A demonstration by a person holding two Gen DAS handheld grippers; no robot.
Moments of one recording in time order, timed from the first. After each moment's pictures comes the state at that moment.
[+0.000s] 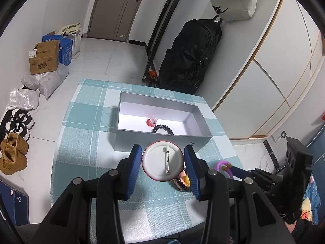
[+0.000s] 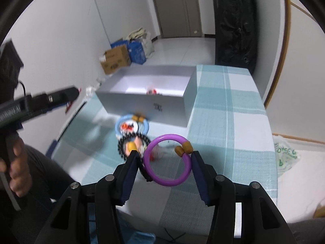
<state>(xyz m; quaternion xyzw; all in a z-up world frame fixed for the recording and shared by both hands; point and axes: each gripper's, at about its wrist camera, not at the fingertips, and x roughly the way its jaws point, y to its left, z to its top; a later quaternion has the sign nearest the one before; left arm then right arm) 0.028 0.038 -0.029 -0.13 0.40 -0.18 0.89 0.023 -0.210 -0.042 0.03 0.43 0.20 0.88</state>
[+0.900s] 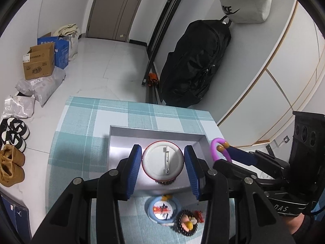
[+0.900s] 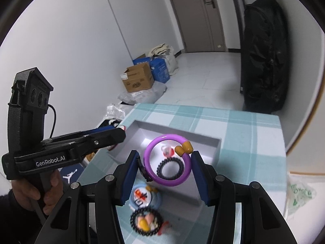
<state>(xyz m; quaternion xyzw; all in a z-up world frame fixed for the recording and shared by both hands) 0.100 0.025 -0.027 -0.13 0.41 -0.18 0.89 0.123 -0.187 0.001 0.05 0.39 0.29 0.87</state>
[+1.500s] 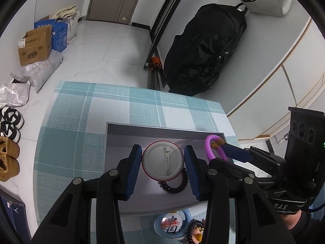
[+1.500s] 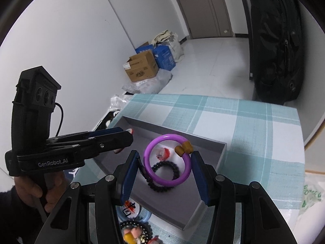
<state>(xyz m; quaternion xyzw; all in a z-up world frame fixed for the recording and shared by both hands) 0.136 0.020 -0.058 -0.14 0.46 -0.18 0.86 0.168 -0.183 -0.036 0.07 0.43 0.32 0.84</state>
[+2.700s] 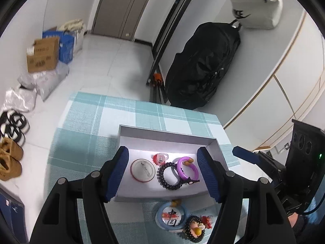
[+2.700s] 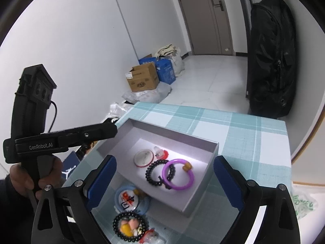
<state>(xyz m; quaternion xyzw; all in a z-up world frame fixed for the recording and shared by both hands) 0.102 0.030 -0.037 -0.14 0.40 -0.16 0.89 0.131 -0.196 -0.020 0.04 0.37 0.32 0.87</state>
